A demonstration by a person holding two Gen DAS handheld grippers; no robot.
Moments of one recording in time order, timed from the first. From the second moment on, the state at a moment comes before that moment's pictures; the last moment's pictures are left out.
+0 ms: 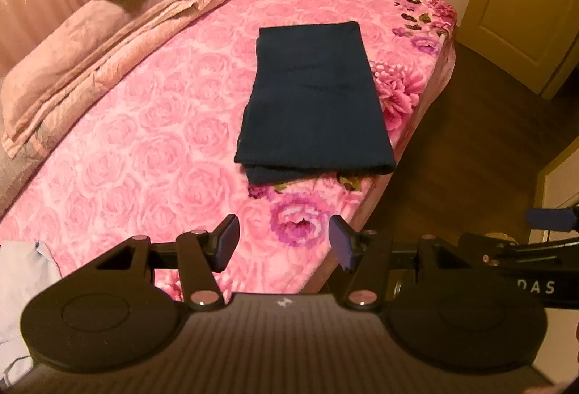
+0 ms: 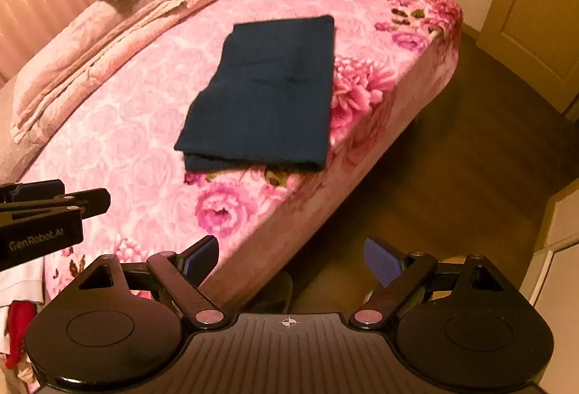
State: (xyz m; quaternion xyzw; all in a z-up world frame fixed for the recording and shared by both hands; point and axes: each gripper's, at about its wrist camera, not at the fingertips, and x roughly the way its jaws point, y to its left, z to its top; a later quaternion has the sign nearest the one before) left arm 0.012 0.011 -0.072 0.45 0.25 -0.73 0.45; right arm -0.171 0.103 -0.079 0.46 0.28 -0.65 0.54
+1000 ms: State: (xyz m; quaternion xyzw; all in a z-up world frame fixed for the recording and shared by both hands) left arm 0.035 -0.297 -0.271 0.36 0.48 -0.71 0.38; right arm -0.356 -0.092 -0.267 0.63 0.06 -0.58 0.51
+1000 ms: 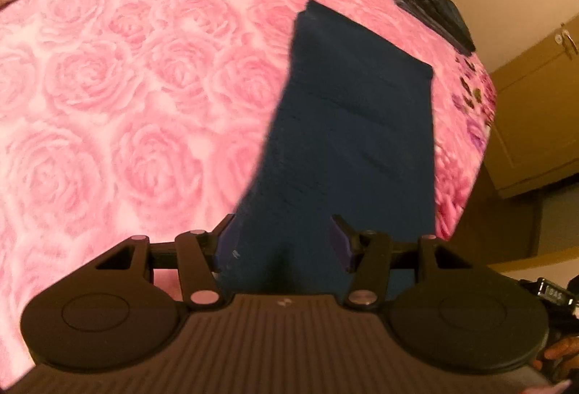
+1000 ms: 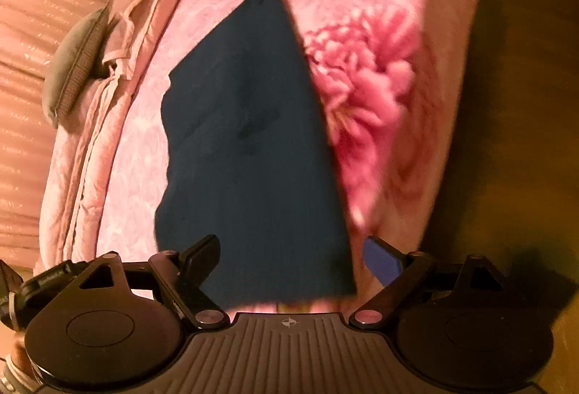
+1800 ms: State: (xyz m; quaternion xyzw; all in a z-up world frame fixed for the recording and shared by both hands) left arm 0.080 -0.313 -0.399 0.25 0.62 -0.70 0.25; right arm -0.389 -0.116 -0.387 0.71 -0.04 -0.43 0.56
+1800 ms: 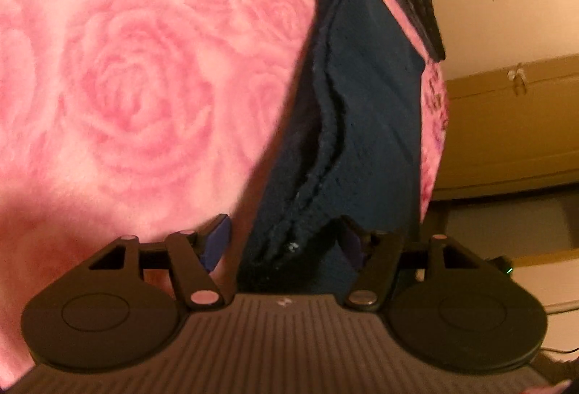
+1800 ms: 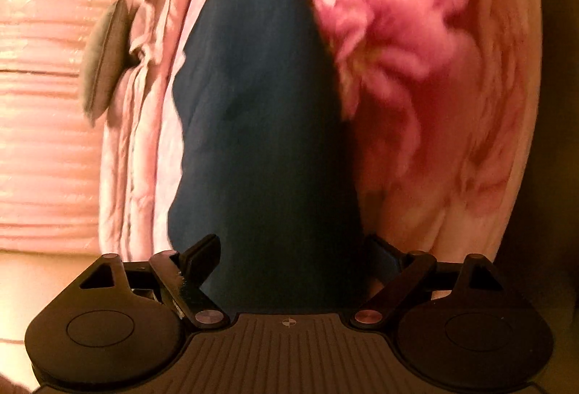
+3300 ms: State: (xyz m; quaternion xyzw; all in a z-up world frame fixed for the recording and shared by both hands) left arm -0.054 -0.489 -0.355 0.06 0.74 -0.62 0.25; right arm -0.511 -0.312 -0.354 0.79 -0.26 -0.40 0.40
